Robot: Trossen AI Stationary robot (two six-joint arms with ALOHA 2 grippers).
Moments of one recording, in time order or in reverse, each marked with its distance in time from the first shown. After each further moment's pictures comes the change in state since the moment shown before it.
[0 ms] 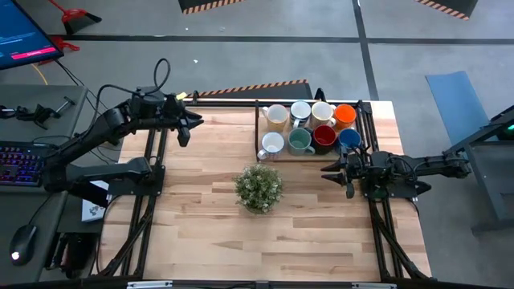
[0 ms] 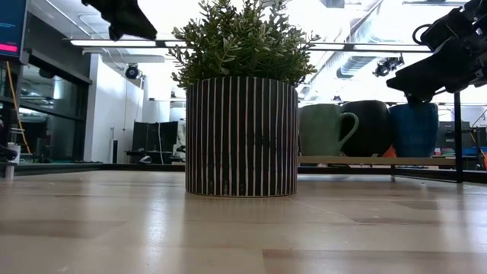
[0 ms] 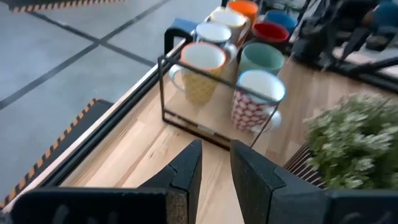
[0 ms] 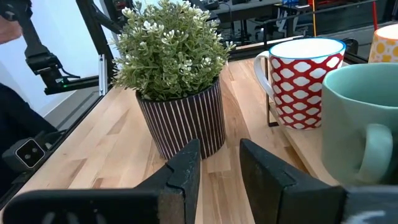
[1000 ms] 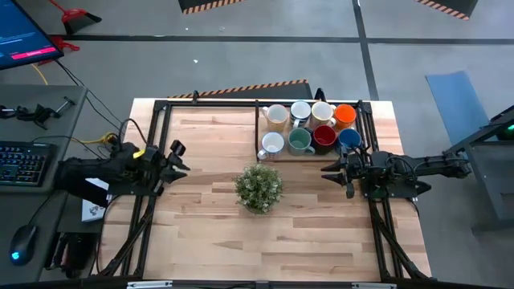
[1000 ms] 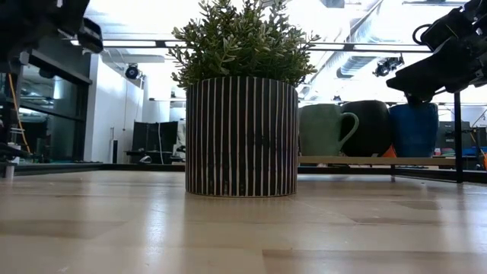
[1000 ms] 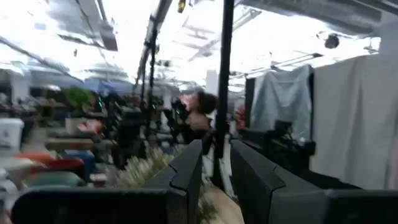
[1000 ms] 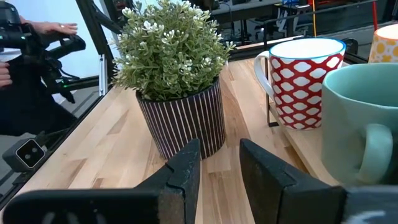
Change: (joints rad) left arm -0.526 -0.780 -0.964 1.094 0.172 -0.163; right arm 0.000 0.000 0.000 0.000 0.000 0.000
